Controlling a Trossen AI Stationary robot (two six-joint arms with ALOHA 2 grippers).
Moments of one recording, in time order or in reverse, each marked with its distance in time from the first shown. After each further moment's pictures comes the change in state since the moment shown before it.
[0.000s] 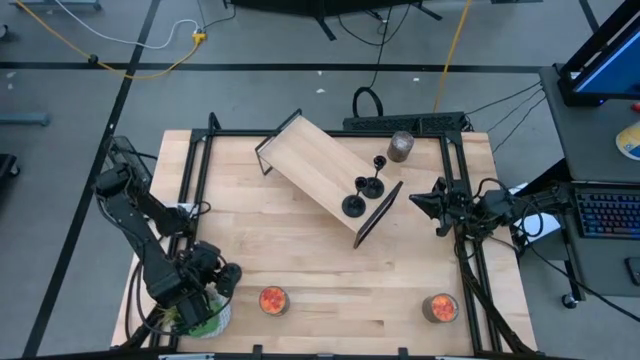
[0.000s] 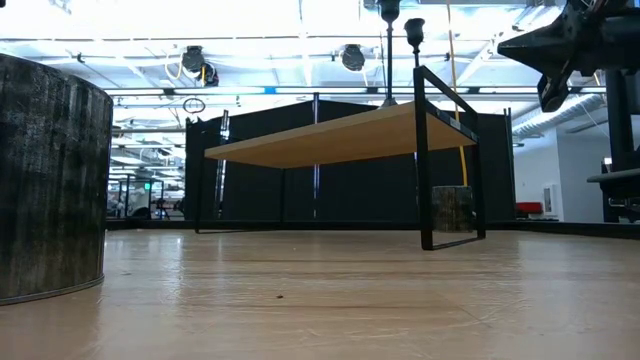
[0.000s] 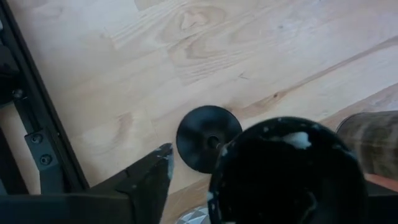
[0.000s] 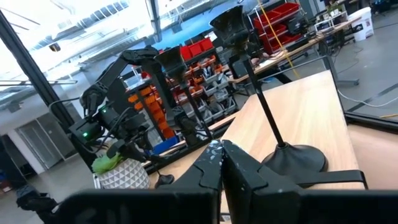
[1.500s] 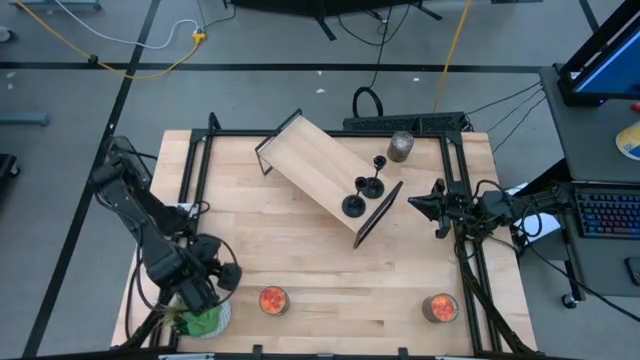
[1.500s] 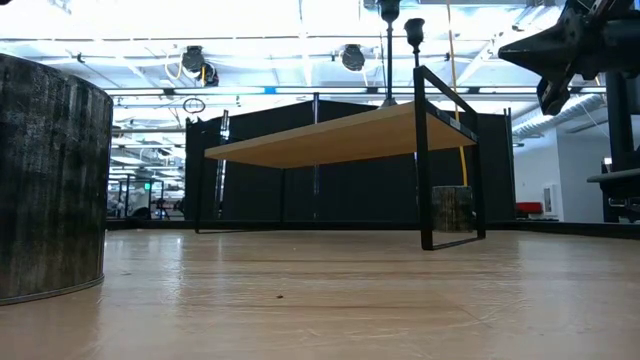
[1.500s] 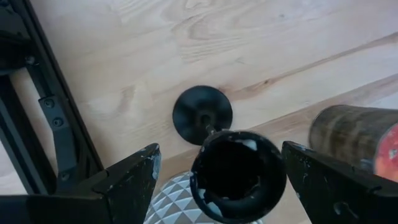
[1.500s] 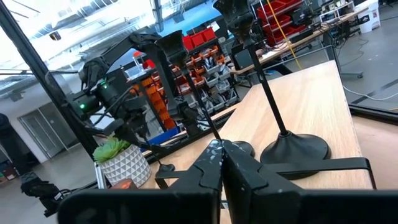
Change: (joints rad) left arm 0.104 -0.069 0.081 -0.028 0.134 0.043; right arm 0.000 0.000 0.000 -0.038 -0.026 0.008
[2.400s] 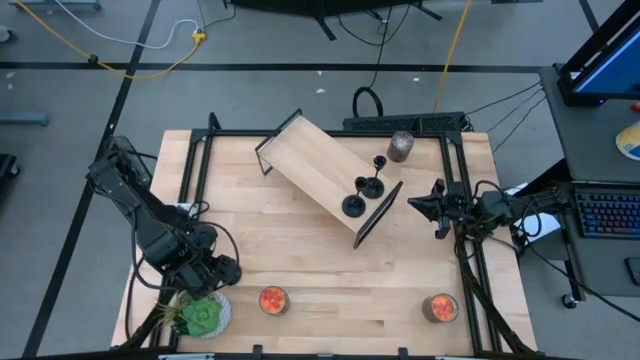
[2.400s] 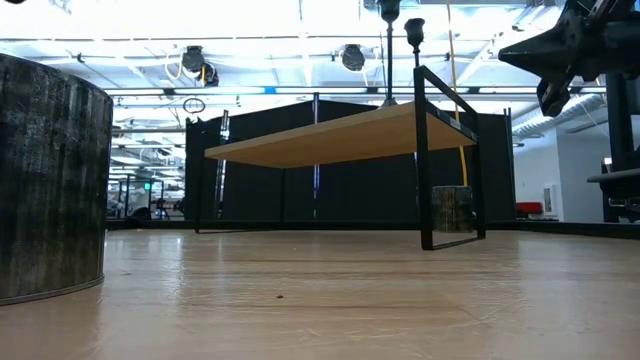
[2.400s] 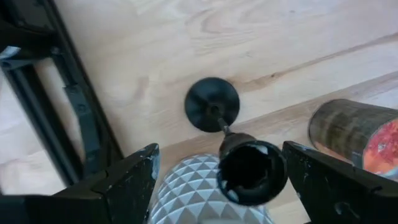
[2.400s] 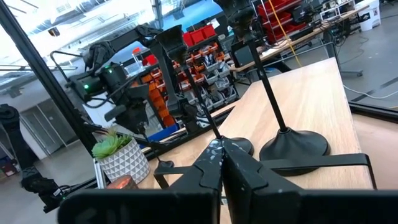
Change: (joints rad) left arm 0.083 -0.101 0.015 -0.044 0.093 0.064; right arm 0.000 0.000 0.000 -0.013 -0.005 -0.001
